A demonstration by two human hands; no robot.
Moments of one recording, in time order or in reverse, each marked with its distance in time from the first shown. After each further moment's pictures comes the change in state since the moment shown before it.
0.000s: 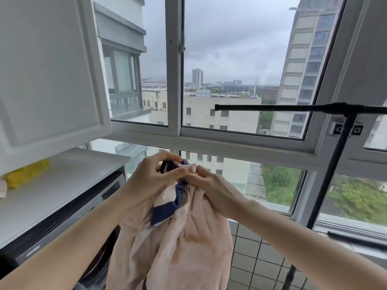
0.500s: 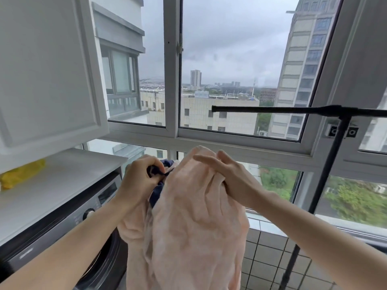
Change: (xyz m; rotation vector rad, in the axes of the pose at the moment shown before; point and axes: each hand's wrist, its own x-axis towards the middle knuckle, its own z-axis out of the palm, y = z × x) left_hand 0.005 -0.027 0.004 0.313 0.283 0.068; right_hand -0.018 0.024 -0.044 -0.087 0.139 0.093
